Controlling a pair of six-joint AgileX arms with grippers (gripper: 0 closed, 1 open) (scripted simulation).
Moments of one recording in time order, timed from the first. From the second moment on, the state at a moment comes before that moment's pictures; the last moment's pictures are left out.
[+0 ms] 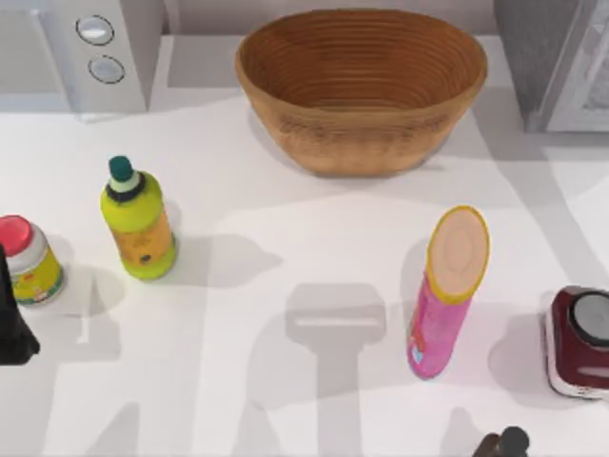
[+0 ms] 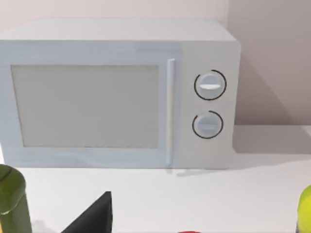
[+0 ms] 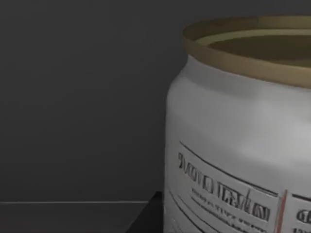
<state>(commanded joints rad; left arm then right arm) 0.00 0.00 0.00 0.00 0.00 0.00 0.25 1.67 2.04 -0.36 0.29 0.01</state>
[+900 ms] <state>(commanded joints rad) 0.00 0.00 0.00 0.00 0.00 0.00 0.51 1.35 2.06 -0.71 0.54 0.01</state>
